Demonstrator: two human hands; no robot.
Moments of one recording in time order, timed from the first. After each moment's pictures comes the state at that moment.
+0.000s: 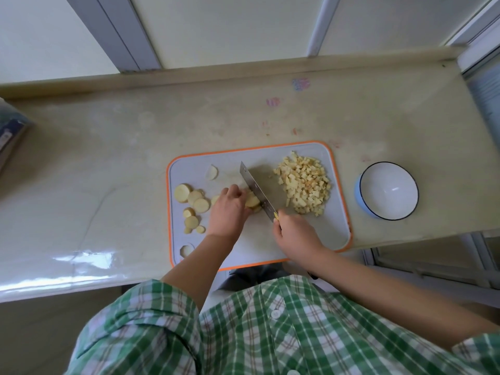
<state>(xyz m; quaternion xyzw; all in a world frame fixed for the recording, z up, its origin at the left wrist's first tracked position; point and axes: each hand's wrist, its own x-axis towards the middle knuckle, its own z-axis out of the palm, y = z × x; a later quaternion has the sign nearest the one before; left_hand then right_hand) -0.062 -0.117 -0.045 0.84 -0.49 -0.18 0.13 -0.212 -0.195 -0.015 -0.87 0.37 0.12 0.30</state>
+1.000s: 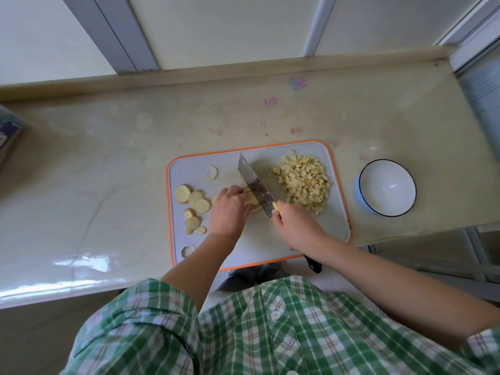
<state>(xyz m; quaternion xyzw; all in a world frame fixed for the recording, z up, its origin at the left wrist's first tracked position) -0.060 -0.117 -0.046 0.85 -0.47 -0.16 0.17 -0.195 -0.206 0.005 -0.87 0.37 0.12 0.31</state>
